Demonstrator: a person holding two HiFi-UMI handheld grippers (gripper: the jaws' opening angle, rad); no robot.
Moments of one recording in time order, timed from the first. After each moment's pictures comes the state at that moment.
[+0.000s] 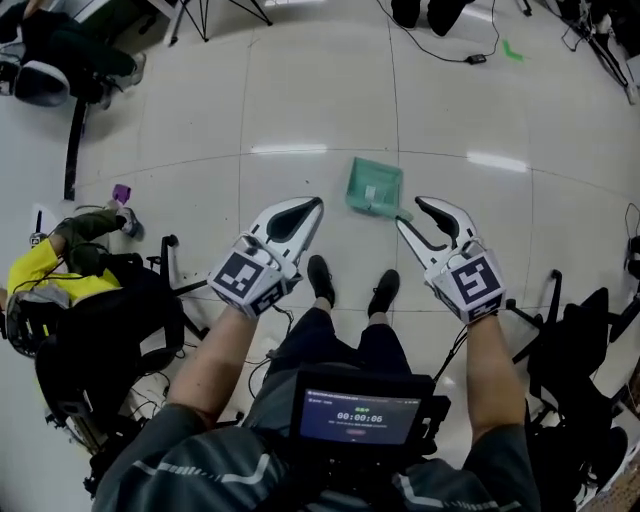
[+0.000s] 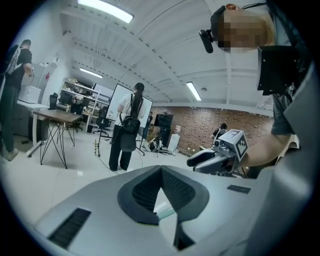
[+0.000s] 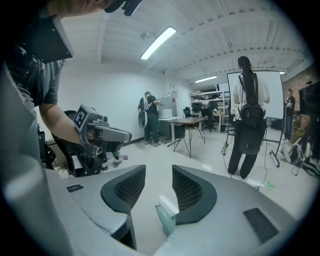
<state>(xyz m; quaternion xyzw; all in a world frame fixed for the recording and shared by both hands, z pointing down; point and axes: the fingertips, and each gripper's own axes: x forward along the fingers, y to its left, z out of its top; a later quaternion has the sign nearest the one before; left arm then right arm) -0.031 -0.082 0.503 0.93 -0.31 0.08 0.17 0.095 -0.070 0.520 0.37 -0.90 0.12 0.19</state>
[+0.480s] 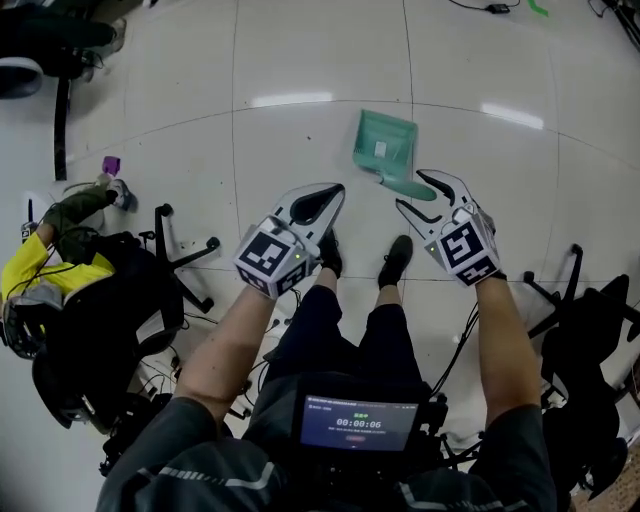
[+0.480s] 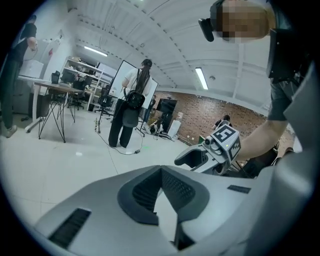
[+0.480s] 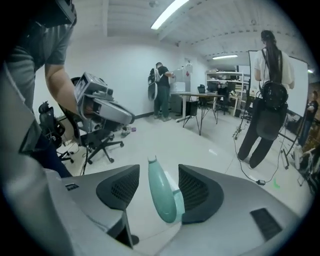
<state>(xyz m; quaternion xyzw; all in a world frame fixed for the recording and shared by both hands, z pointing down) 0.006 -0.098 0.721 0.91 -0.29 0.15 0.25 0.103 -0.094 0.768 0.29 -0.89 0.14 0.33</state>
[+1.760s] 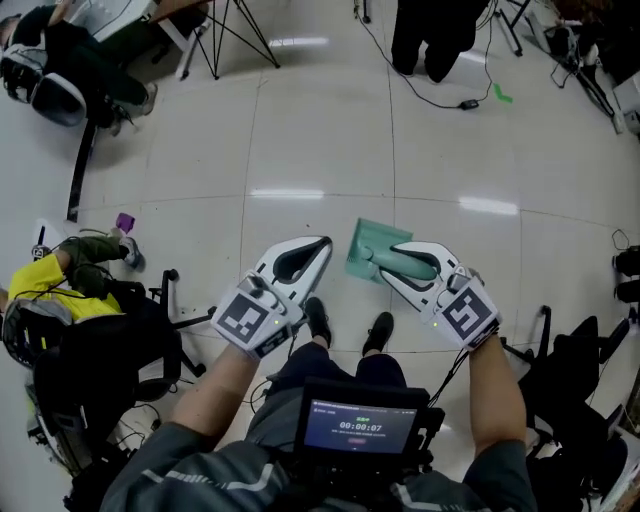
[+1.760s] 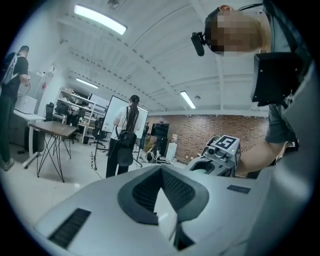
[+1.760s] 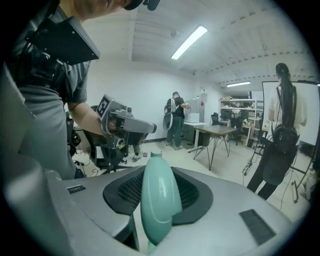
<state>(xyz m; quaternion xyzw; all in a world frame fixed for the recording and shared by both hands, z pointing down) -0.032 -0.071 0.403 0.94 -0.31 0.03 0.13 0.041 -0.042 0.449 0.22 -0.95 0.05 0.21</state>
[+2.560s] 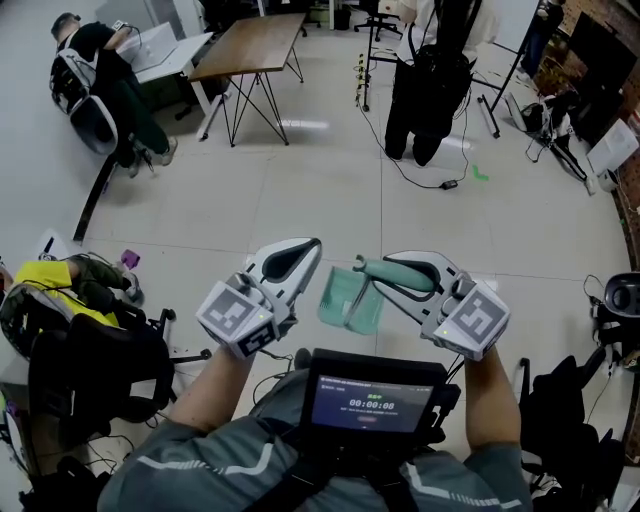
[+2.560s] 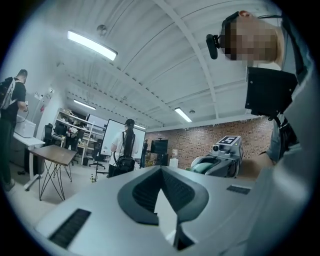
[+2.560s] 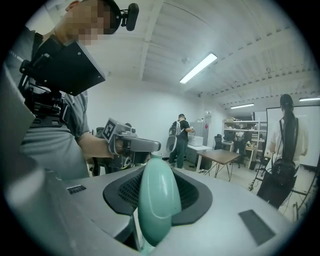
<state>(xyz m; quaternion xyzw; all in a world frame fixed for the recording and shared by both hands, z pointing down) -0.078 0.048 0.182 0.94 -0.32 -0.03 0.06 -0.002 0.084 0.193 0.21 -0.97 -0.01 0.13</state>
